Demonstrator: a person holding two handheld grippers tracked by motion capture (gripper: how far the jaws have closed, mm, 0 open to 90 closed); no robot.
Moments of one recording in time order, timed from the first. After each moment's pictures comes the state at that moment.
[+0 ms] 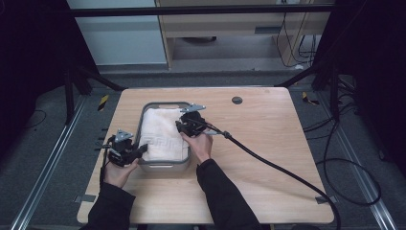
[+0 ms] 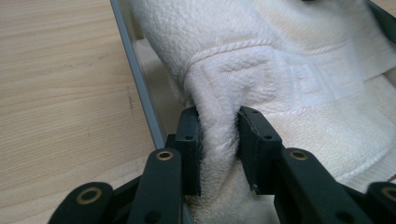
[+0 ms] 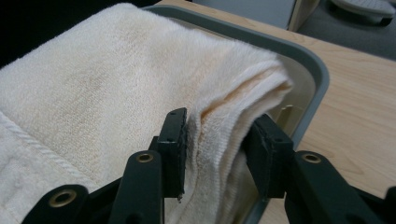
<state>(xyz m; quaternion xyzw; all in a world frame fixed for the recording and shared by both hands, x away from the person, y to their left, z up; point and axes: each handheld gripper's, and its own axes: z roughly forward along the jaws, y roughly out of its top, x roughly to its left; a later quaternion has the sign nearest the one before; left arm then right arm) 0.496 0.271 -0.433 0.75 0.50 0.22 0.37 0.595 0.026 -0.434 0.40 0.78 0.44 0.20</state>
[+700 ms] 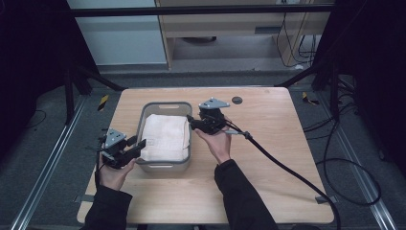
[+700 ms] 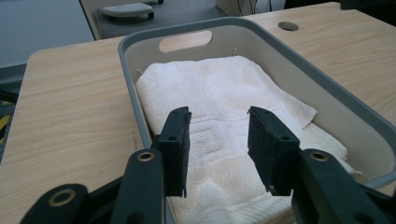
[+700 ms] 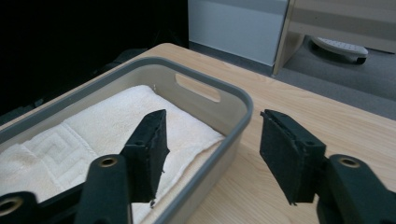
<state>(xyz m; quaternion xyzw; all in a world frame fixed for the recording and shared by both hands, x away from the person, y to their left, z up) 0.469 0.268 -0.402 0.73 0.46 0.27 0.43 0.568 -0.032 -0.389 0.38 0.75 0.49 0.23</state>
